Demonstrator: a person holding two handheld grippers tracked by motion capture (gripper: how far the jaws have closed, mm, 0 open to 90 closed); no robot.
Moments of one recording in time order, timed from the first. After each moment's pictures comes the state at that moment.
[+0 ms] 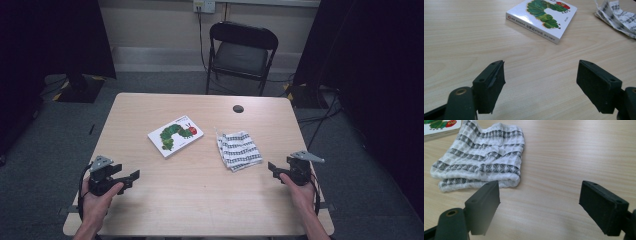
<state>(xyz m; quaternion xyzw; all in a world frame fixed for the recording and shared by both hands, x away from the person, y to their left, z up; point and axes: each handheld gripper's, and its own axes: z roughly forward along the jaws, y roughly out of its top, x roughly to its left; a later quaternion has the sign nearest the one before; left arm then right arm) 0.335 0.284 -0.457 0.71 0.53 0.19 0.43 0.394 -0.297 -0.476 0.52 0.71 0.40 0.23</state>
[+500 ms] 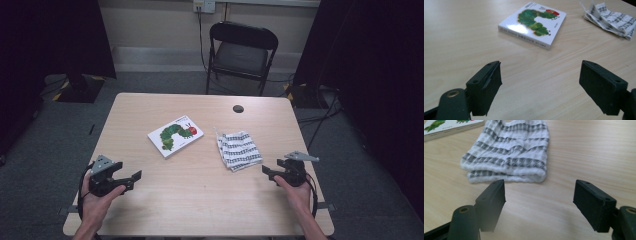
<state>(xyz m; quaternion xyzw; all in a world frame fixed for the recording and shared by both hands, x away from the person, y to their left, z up) 0.327 0.275 -0.446 0.73 0.48 0.22 0.45 0.390 -0.281 -0.474 0.49 0.74 0.41 0.18</state>
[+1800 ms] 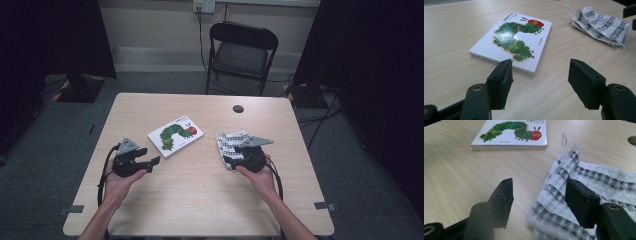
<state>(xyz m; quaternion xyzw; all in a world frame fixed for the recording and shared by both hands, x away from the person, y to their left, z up) 0.390 0.229 -0.441 0.76 0.44 0.19 0.44 0.426 -0.163 -0.449 0.36 0.81 0.44 0.16</state>
